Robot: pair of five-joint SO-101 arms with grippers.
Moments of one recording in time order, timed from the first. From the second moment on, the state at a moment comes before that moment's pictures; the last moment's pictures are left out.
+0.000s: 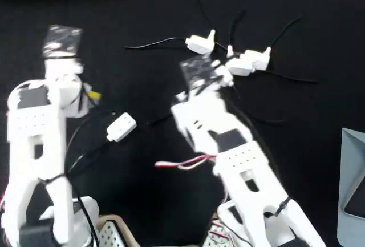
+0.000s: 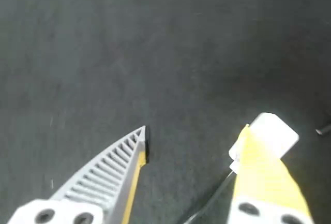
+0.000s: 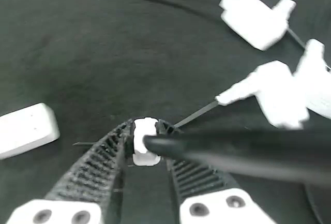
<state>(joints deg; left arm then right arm) -15.7 -28.7 30.7 64.8 -16.2 -22.6 -40.0 62.7 27.1 0.6</state>
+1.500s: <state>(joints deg) -29.2 -46.2 68.5 46.2 -2.0 -42.9 -3.6 45.8 14.6 3.0</state>
